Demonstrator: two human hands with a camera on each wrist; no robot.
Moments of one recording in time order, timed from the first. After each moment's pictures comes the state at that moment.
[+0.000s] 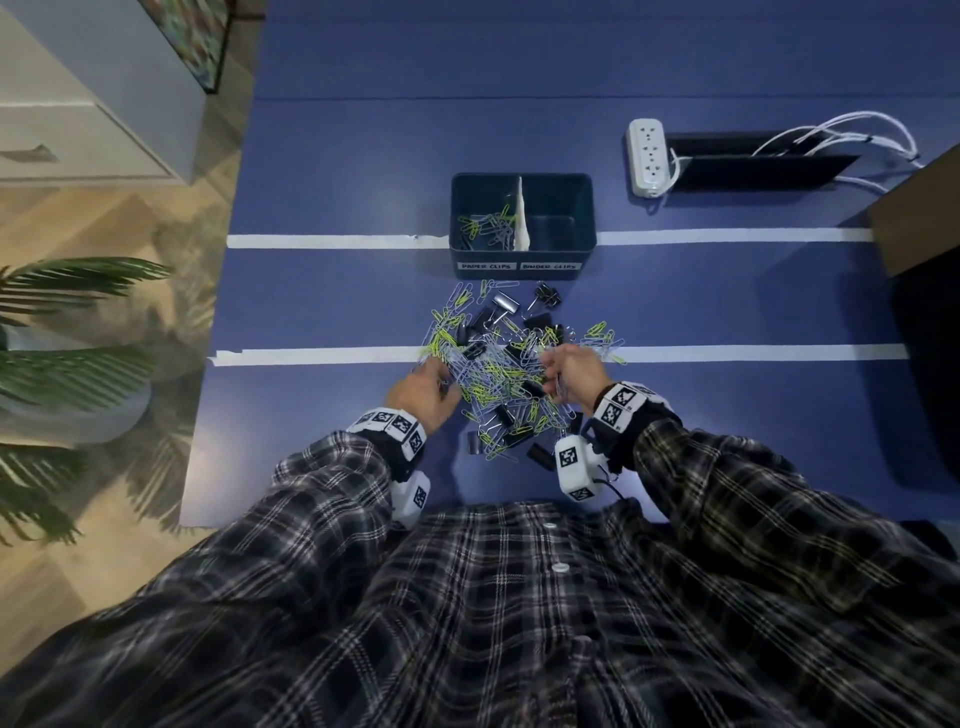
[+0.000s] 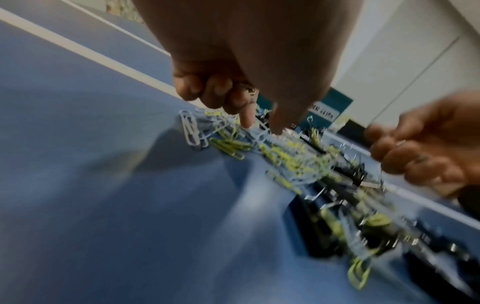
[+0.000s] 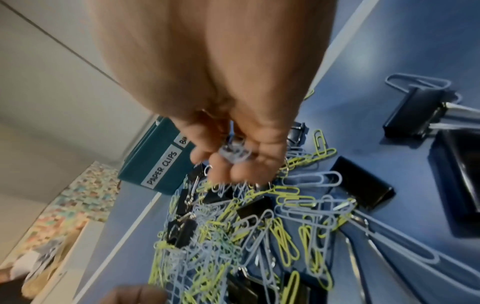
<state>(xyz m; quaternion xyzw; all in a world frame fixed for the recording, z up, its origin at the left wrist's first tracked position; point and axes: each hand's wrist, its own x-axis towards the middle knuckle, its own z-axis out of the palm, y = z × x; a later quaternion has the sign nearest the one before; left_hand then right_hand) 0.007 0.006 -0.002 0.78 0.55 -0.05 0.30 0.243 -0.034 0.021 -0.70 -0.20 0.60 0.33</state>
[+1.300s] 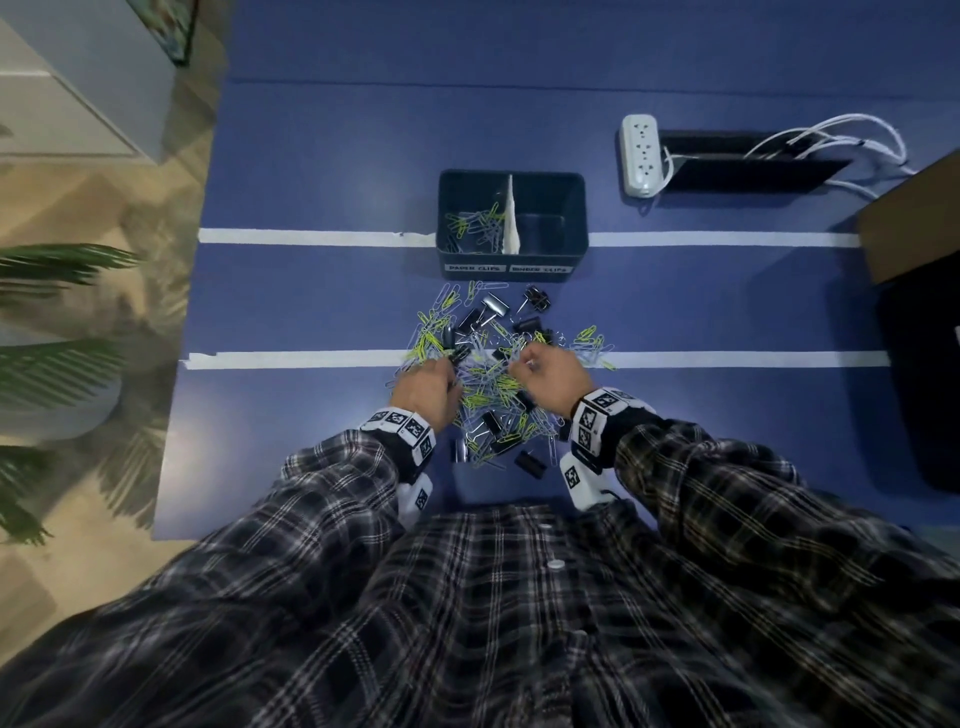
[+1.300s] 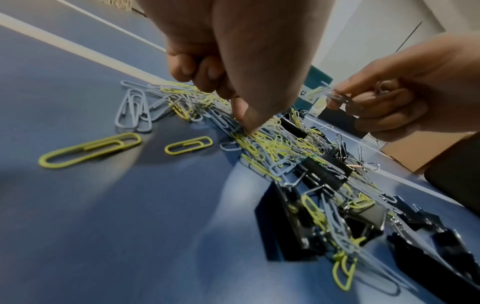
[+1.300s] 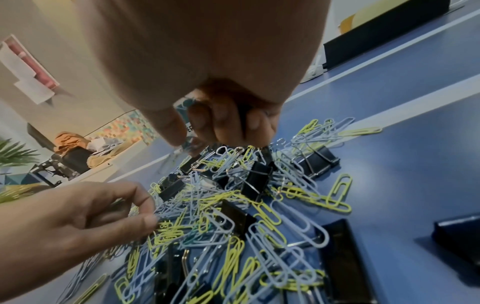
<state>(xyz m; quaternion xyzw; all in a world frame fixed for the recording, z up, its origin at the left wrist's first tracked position) 0.038 0.015 -0.008 0.81 0.54 -0.06 0.23 0.239 -0.022 0.012 -0.74 -0.55 0.38 0.10</state>
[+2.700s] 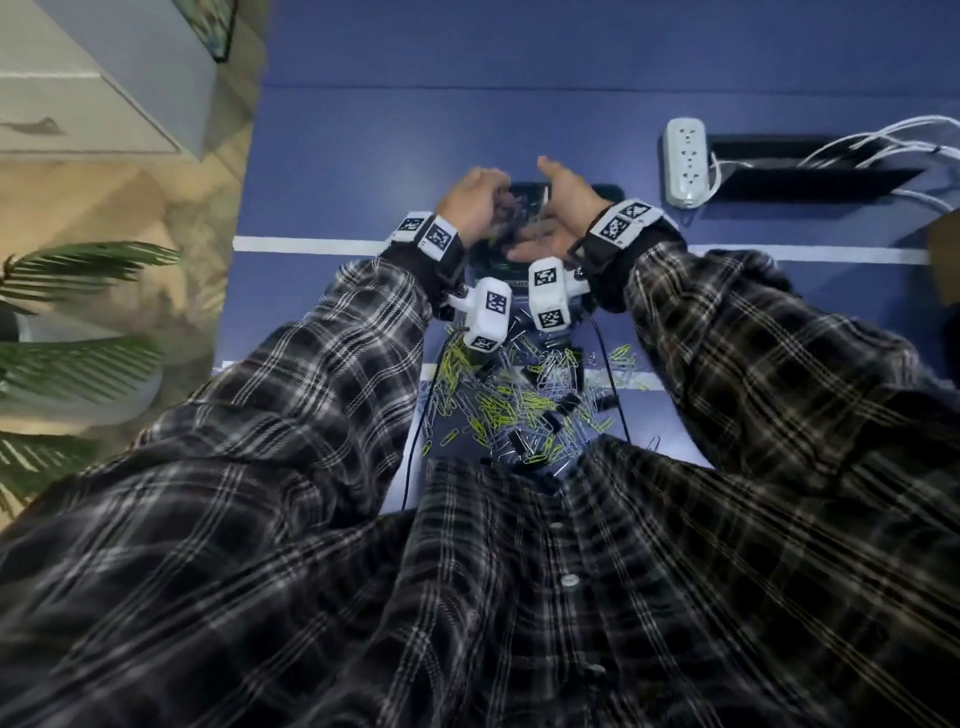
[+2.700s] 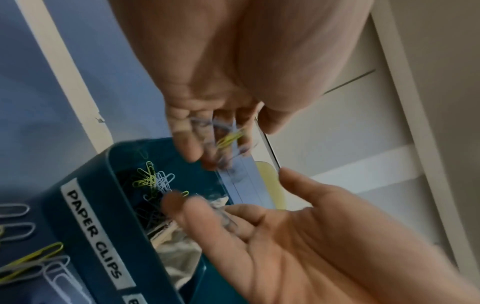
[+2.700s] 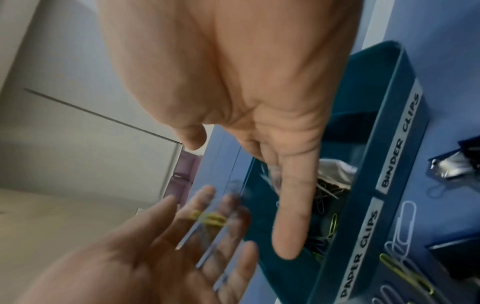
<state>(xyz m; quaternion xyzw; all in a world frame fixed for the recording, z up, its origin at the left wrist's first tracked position) 0.118 0.208 0.104 0.53 0.58 0.22 0.58 0.248 0.187 0.104 -0.64 -0.12 0.68 0.33</state>
